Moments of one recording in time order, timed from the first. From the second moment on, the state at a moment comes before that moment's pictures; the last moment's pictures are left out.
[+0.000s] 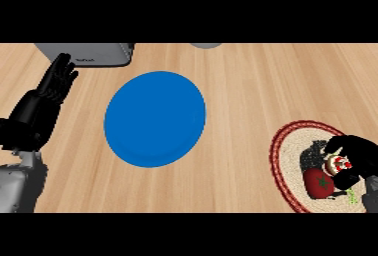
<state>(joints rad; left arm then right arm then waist) -0.26 0.32 0.07 -1.61 0.08 -0.04 0.11 -0.12 -0.57 0.12 -1.27 0.77 0.17 0.35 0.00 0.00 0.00</state>
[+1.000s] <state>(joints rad) -0.26 0.31 0.10 -1.61 0.08 -0.06 0.12 0.28 -0.30 0.48 -2.11 1.25 -0.02 0.87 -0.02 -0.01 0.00</state>
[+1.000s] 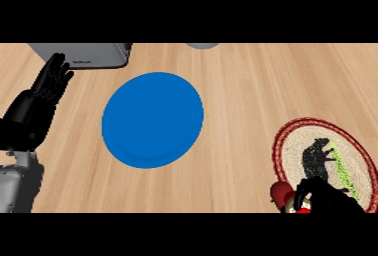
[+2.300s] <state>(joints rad) -0.31 0.28 0.07 -1.60 0.05 -0.08 0.13 -0.72 -0.01 0.65 -1.57 0.96 -0.17 1.06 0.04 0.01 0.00</state>
